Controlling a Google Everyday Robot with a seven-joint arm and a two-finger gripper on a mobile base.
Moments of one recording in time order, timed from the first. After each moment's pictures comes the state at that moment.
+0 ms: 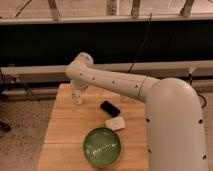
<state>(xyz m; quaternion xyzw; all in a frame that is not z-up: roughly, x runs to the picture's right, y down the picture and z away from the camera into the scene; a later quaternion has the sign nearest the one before) -0.139 -0.009 0.830 -0.14 -0.14 -0.34 0.92</state>
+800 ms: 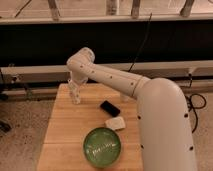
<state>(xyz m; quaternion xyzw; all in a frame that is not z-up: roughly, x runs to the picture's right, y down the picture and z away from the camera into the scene) -0.172 -0.037 0.849 -0.13 -0.19 -0.34 0.91</state>
